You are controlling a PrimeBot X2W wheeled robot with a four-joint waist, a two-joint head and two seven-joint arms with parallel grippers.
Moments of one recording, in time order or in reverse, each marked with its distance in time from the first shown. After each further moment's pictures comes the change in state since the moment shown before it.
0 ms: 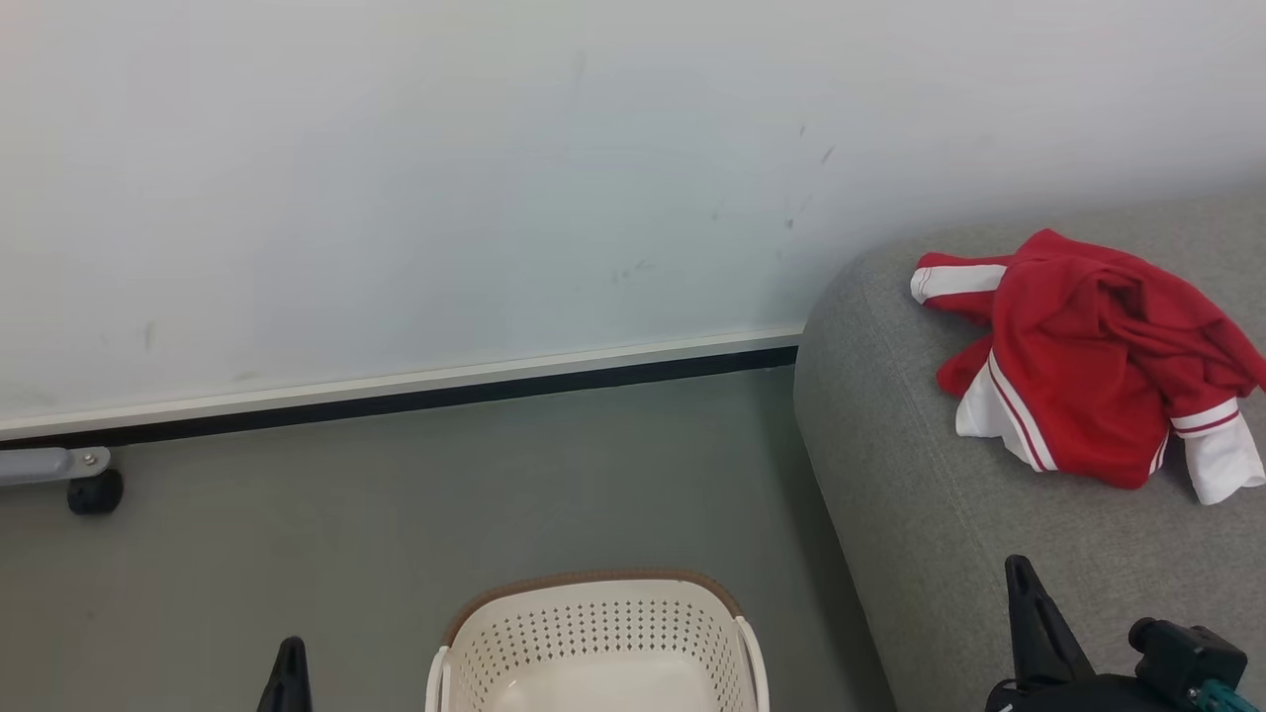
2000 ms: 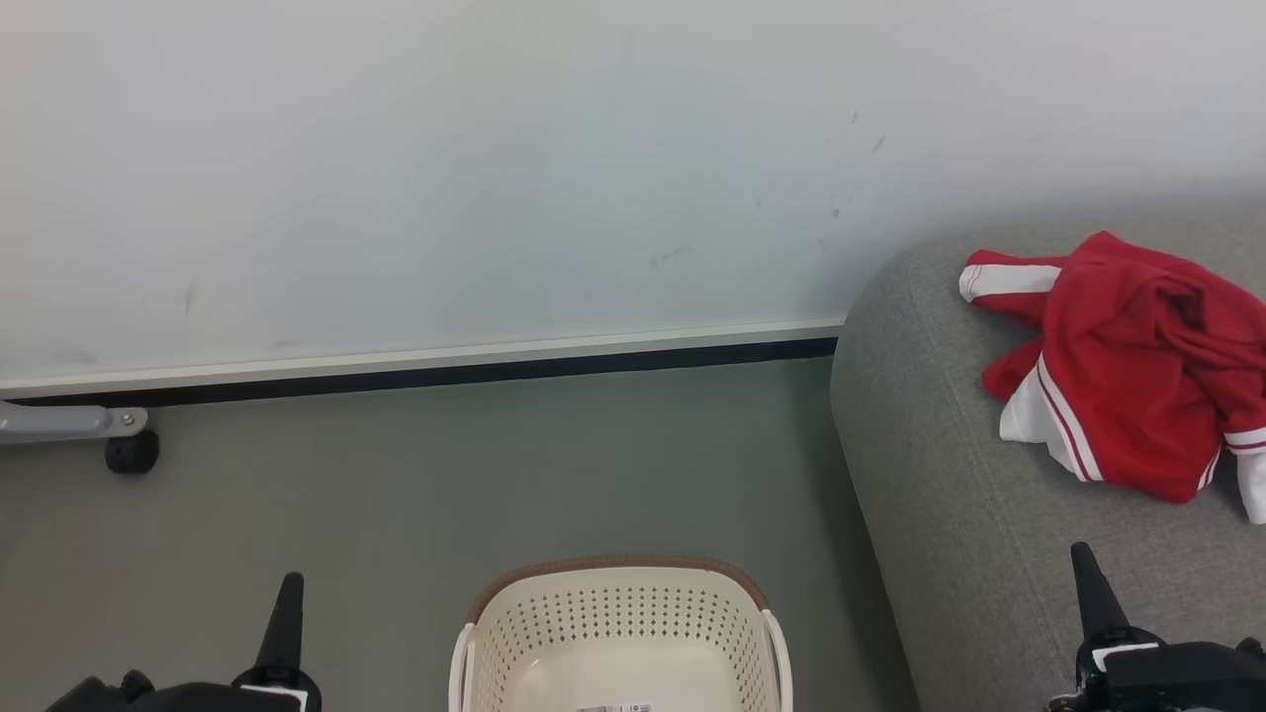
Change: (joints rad) left arm -0.157 -0.058 0.124 0.095 -0.770 -0.141 0.211; right arm -0.065 0.096 -0.264 0.083 0.760 0.141 0.211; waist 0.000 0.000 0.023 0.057
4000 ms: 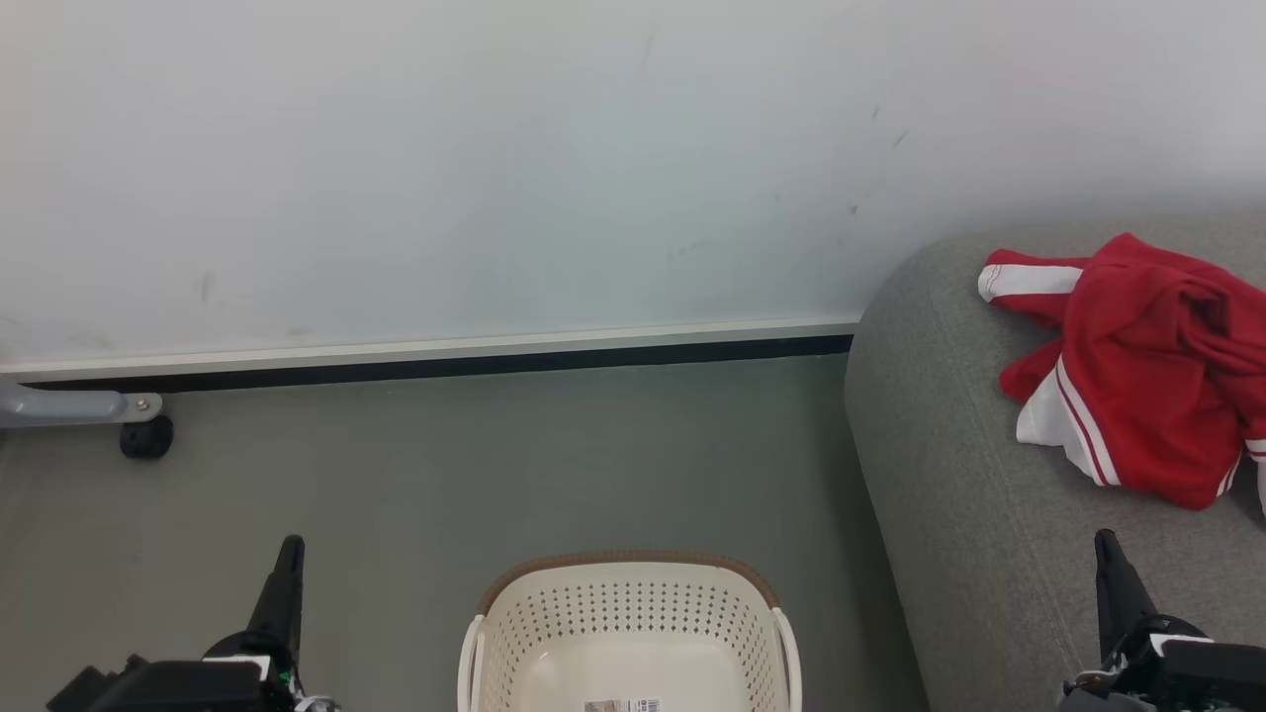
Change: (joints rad) left arm -0.065 -0.024 0.045 0.036 -0.292 -0.053 0.077; right arm -0.035 0.036 -0.100 0.034 0.285 0.053 0.078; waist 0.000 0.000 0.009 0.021
